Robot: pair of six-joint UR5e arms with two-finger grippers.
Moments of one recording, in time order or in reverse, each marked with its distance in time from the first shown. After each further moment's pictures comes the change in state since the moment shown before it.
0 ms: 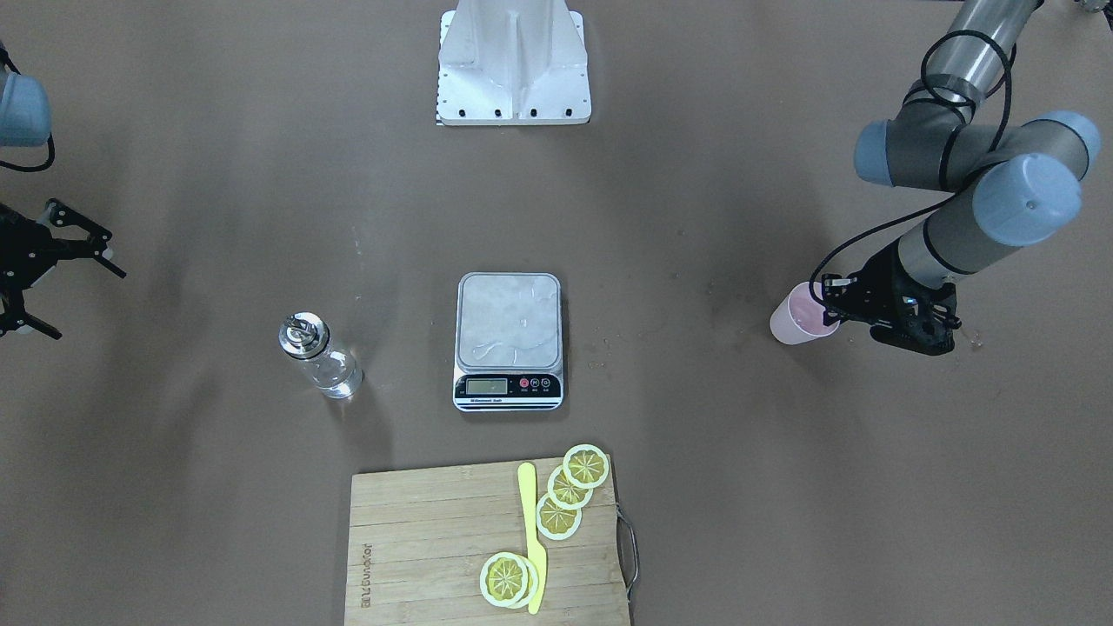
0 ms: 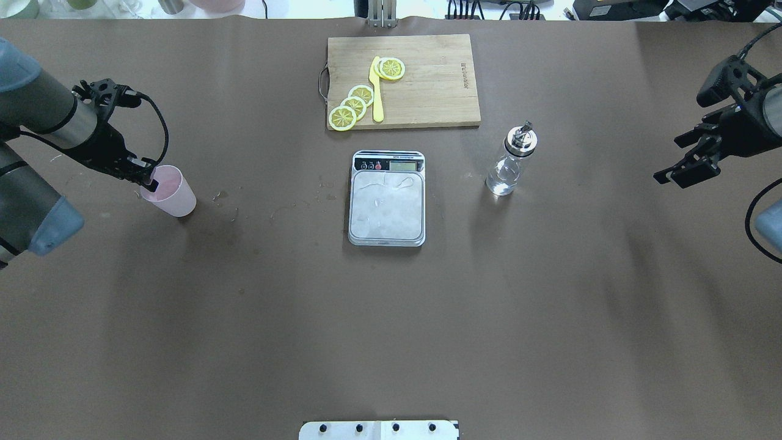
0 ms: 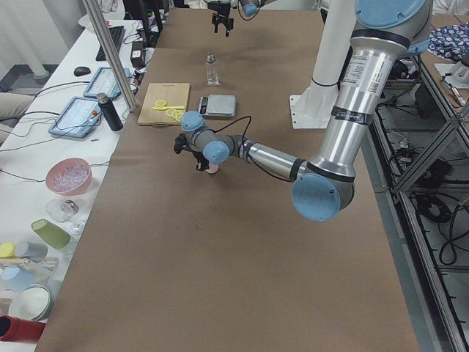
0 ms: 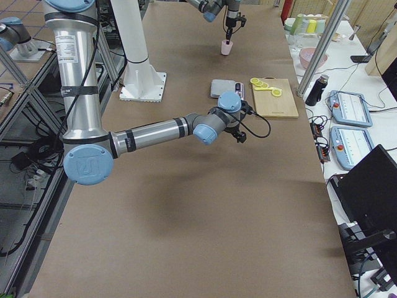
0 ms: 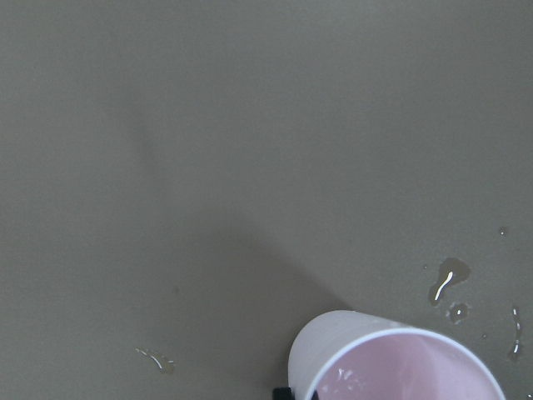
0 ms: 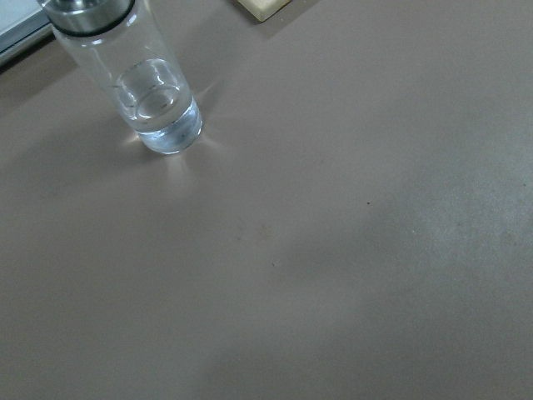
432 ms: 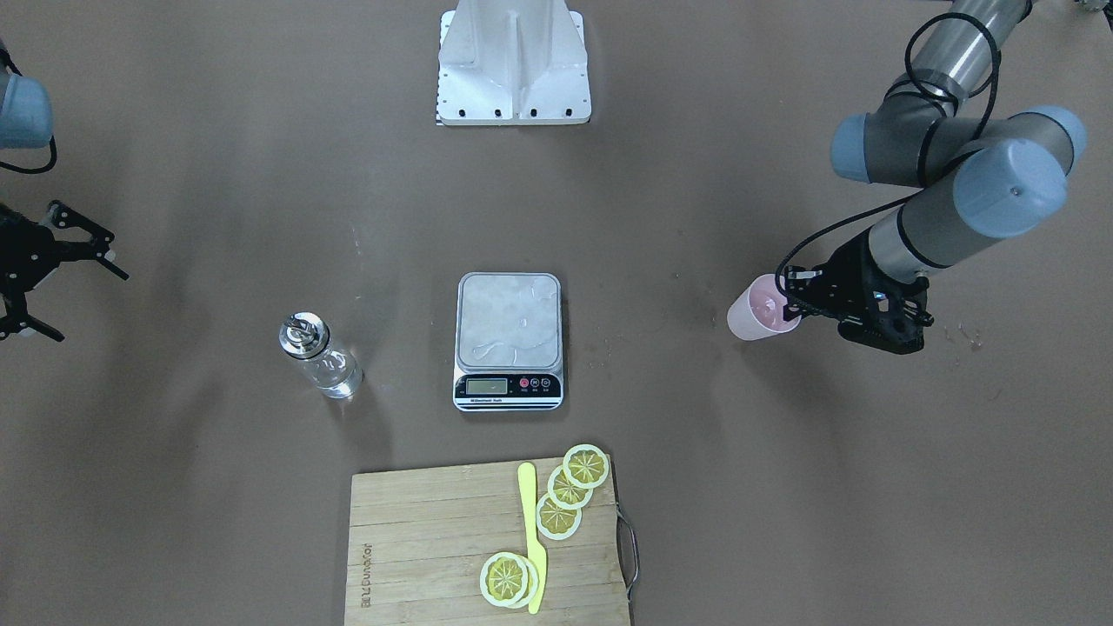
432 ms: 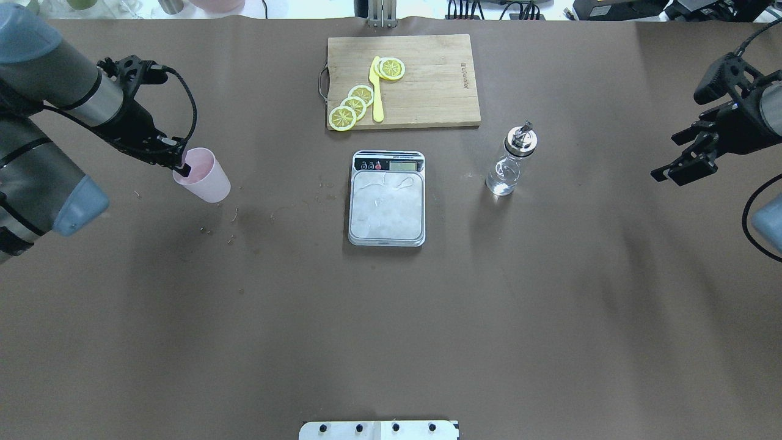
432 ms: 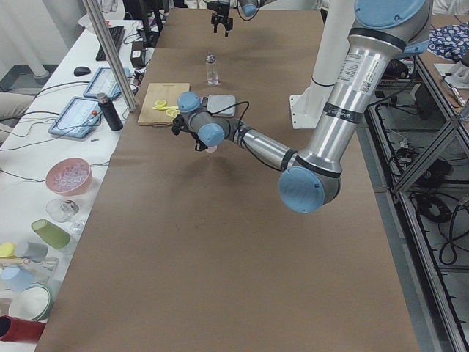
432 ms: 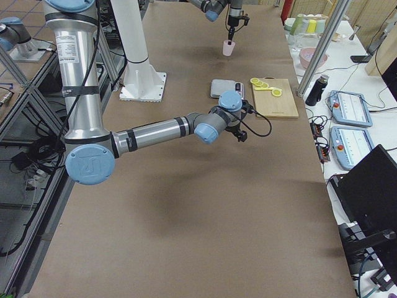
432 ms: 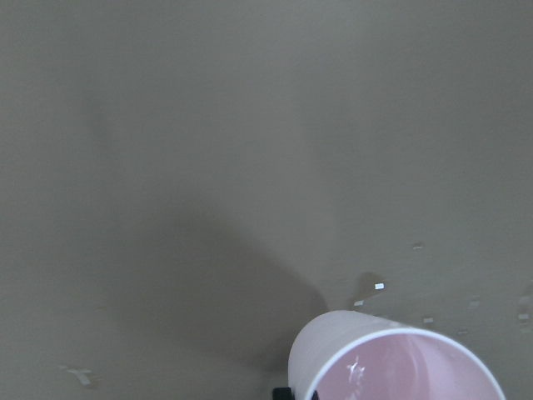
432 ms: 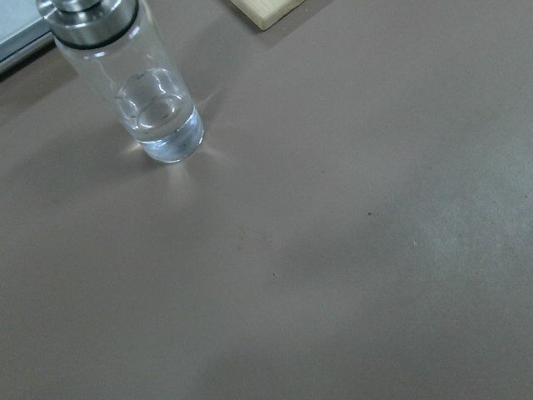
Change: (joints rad) left arm 0.010 -0.116 -0.035 0.044 -0.061 -0.149; right arm -0.002 0.016 -0.005 0.000 0.001 0.000
